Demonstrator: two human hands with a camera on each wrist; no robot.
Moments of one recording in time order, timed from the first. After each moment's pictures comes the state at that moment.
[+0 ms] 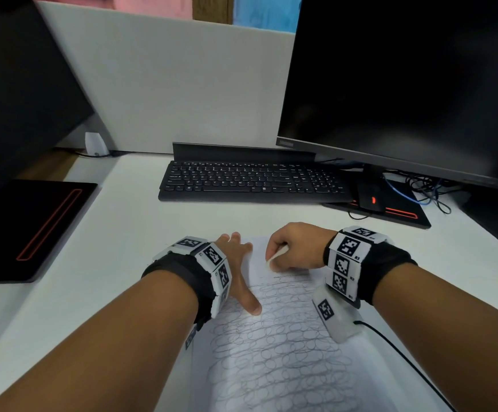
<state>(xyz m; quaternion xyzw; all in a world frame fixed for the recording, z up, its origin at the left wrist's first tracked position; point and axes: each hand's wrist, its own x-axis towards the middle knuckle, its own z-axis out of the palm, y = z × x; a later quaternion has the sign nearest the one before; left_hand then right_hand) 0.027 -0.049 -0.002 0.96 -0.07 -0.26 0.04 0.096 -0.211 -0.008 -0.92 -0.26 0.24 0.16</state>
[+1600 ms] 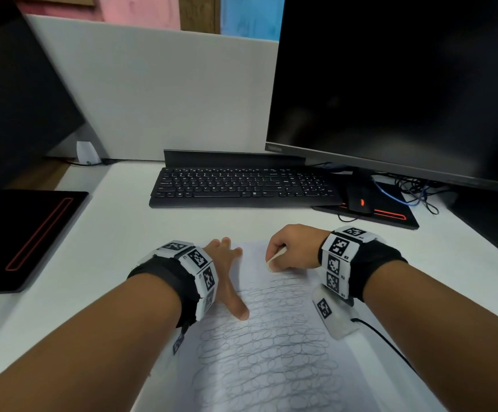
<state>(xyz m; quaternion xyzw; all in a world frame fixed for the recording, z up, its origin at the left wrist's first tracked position) 0.027 -0.051 0.000 0.96 -0.08 -0.27 0.02 0.099 -0.226 -0.005 -0.93 -0.25 0.22 0.14</state>
